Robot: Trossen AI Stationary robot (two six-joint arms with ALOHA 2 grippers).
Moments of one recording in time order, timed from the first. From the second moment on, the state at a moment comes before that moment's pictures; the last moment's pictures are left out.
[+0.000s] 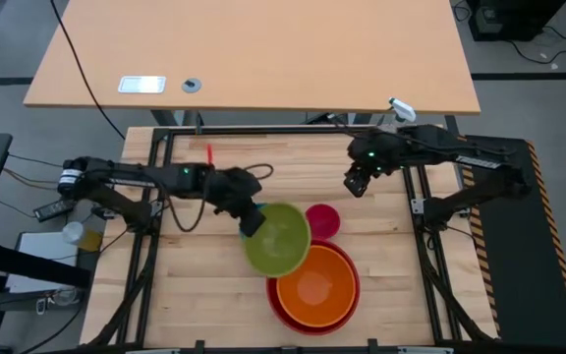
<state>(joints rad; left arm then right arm) -0.03 1.38 1.19 -0.59 0.10 -0.76 -0.15 1.27 1.44 -1.20 0.17 0.48</state>
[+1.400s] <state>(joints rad) -0.21 1.98 1.69 -0.64 0.04 -0.83 -0.11 0.91 1.13 -1.07 0.09 0.63</state>
